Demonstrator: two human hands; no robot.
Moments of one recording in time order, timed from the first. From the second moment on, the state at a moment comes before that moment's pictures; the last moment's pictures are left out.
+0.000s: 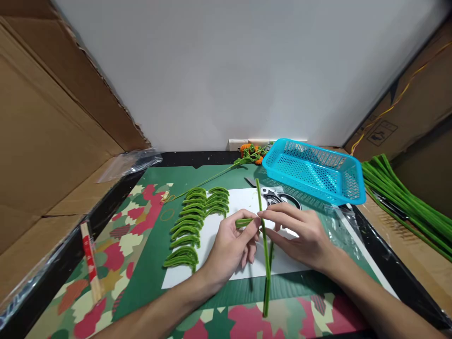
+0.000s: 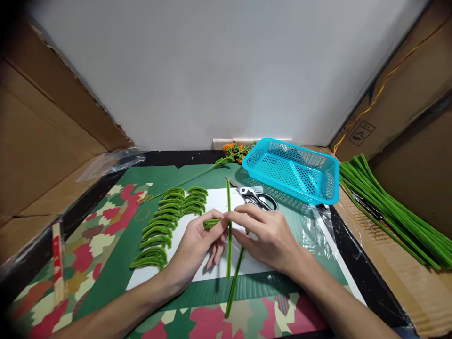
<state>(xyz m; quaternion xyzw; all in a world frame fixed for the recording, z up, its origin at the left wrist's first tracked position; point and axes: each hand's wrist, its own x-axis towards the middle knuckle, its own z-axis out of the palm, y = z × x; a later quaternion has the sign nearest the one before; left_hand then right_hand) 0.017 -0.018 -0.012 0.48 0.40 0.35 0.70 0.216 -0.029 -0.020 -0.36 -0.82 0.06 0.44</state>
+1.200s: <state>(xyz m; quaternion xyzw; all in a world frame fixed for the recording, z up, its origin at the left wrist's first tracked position) 0.004 -0.013 0.001 0.74 0.37 0.38 0.42 0.221 -0.027 -0.023 -0.32 -0.85 -0.02 0.43</state>
